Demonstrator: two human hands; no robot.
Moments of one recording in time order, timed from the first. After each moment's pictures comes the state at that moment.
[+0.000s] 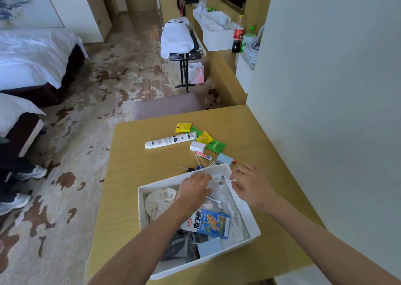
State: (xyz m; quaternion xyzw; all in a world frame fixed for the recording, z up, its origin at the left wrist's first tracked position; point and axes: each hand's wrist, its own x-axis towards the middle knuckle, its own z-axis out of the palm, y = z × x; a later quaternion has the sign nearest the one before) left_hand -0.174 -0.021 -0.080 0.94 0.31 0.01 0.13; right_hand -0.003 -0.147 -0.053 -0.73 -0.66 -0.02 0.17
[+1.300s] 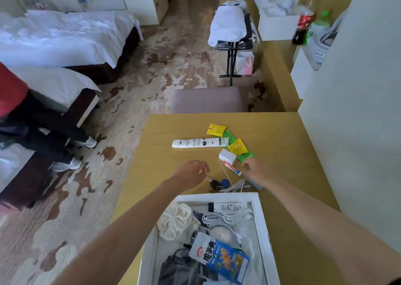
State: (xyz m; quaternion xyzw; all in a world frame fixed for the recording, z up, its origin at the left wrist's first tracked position) left_hand -0.179 0.100 -0.063 0.86 0.43 -0.01 0.26; right_hand 0.063 0.033 -0.105 -0.77 -0.56 0.28 0.12
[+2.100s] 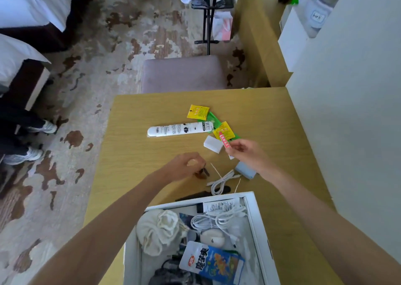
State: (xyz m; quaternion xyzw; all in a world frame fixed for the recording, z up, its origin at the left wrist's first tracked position) left_hand -0.157 0.149 -0.128 0.80 0.33 0.02 0.50; right_hand 0.061 0.042 -0.086 -0.69 -0.38 0.47 0.40
